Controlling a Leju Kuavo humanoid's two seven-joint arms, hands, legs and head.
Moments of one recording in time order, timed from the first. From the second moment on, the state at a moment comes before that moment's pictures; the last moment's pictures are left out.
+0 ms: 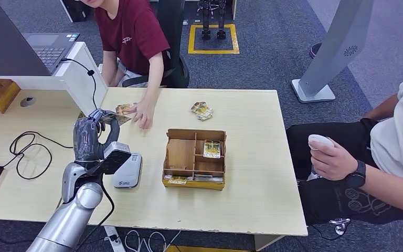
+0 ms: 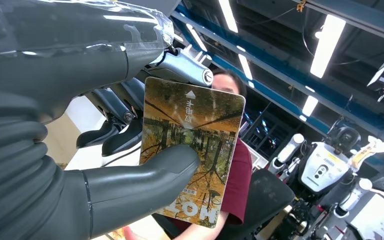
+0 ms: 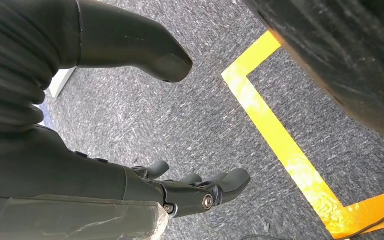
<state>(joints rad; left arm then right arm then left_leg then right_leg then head) -0.38 0.13 -0.20 -1.28 -0.64 0.54 -0.38 0.01 0.08 -0.65 -0.12 1.56 -0.20 -0.19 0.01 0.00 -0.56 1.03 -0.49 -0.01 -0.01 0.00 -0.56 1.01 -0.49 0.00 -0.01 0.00</state>
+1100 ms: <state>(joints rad) -0.51 0.13 -0.20 -1.01 -0.78 0.64 -0.30 0.01 0.08 -0.65 -0.12 1.55 -0.20 -0.18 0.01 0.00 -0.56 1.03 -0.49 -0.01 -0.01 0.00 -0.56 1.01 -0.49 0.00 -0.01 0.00</state>
